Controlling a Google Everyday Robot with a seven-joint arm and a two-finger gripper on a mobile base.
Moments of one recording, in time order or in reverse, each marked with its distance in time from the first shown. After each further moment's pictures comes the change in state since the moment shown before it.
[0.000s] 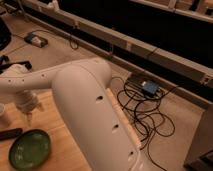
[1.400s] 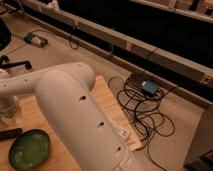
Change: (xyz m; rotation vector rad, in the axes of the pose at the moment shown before) arm -0.059 0.031 -0.004 -0.005 -0.111 -0.221
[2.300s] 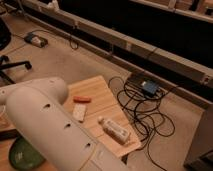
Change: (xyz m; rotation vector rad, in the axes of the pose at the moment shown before) arm -0.104 0.093 0.075 -0.192 0.041 -0.278
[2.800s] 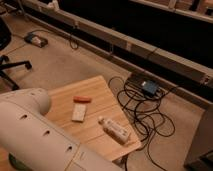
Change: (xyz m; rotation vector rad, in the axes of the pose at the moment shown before) arm -0.028 0.033 0.018 -0.052 0.067 0.002
